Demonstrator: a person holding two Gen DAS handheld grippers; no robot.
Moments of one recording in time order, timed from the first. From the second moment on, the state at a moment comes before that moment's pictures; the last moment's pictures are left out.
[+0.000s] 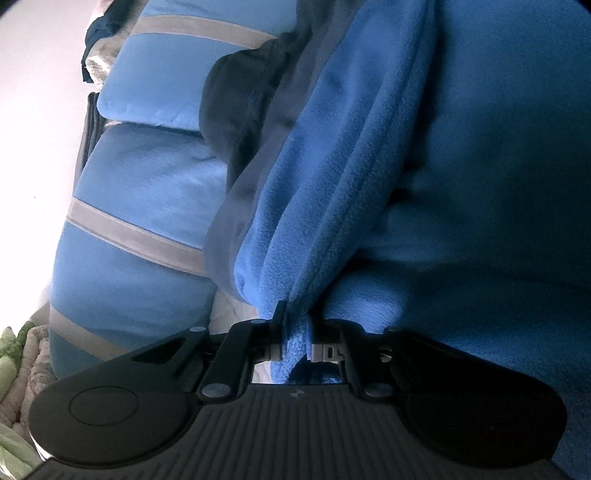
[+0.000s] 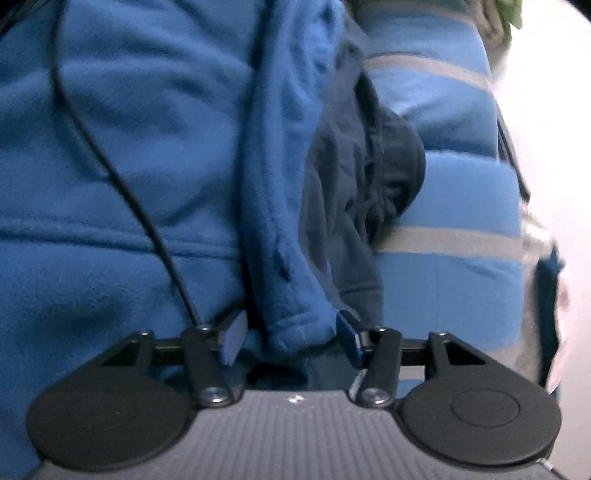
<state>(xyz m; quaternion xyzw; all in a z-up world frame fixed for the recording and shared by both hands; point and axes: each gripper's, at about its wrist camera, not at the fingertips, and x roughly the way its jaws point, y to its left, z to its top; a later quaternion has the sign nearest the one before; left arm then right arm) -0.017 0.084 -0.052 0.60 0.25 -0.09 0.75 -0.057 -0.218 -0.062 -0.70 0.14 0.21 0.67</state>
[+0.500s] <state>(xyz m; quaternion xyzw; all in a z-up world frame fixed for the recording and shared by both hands) -0.014 0.087 -0.051 0.60 0.26 -0.09 0.75 -0.079 -0.195 -0.076 -0.71 0.22 0.23 0.63</state>
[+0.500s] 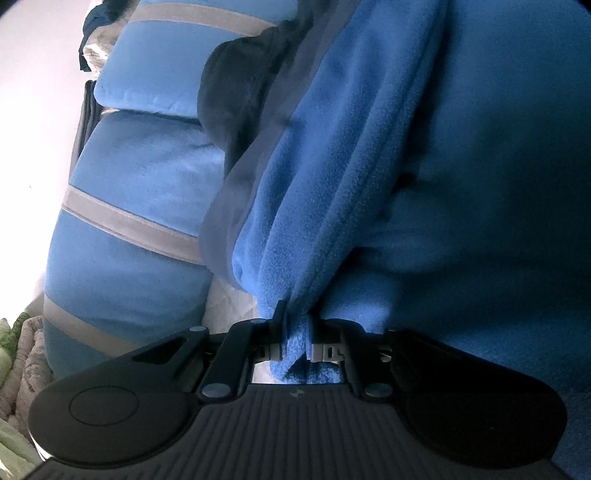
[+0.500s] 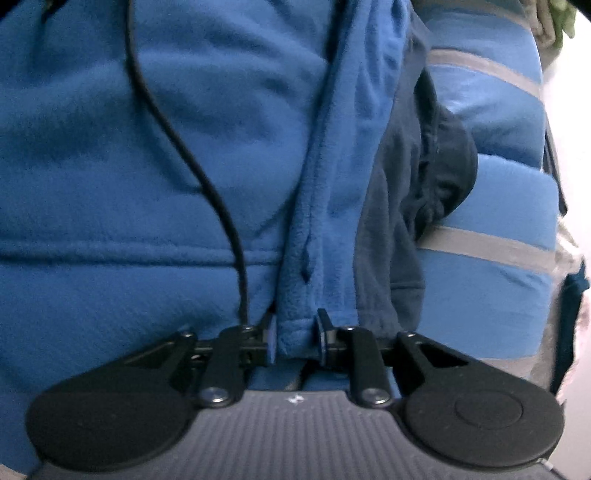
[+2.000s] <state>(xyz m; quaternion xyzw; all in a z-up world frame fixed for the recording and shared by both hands) -0.016 0.061 0.038 0.41 0.24 0.02 0.88 -0.059 -0.271 0.074 -0.28 0.29 0.21 0.89</state>
